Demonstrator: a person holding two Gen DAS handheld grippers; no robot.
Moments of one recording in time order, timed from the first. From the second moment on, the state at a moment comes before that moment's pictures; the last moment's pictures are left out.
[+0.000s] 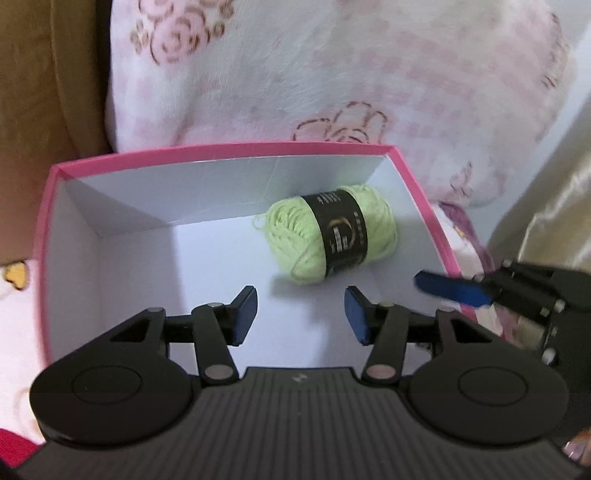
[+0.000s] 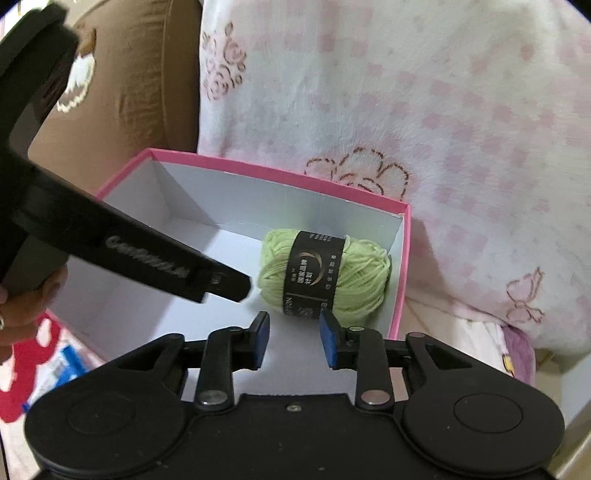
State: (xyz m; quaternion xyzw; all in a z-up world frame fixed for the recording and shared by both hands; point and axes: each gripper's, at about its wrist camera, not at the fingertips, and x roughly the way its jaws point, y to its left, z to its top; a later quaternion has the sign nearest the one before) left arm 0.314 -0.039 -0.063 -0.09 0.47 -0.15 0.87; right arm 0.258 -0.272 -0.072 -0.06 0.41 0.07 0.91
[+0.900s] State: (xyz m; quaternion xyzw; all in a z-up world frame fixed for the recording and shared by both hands) left arm 0.112 0.002 0.053 0.01 0.45 -0.21 0.87; right arm 0.099 -0.232 0.037 -0.04 0.35 0.11 0.93
